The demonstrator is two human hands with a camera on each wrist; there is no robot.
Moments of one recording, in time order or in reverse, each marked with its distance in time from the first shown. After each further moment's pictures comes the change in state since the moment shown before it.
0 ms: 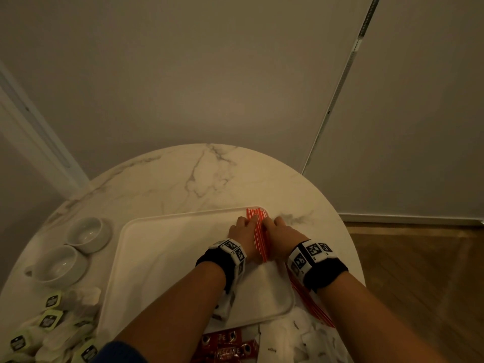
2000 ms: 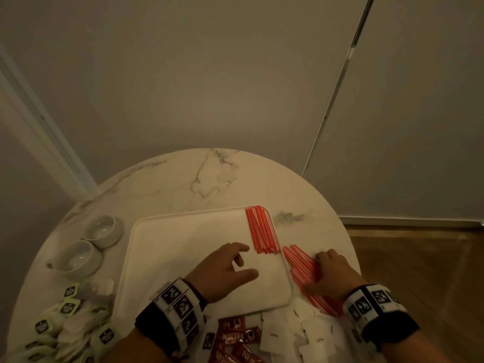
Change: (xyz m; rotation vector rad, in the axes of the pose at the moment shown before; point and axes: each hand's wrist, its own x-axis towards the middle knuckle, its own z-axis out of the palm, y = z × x) left_hand -0.141 -0.019 -0.032 -0.294 0.045 0.165; right_hand -0.089 0.086 0.043 0.139 0.043 0.224
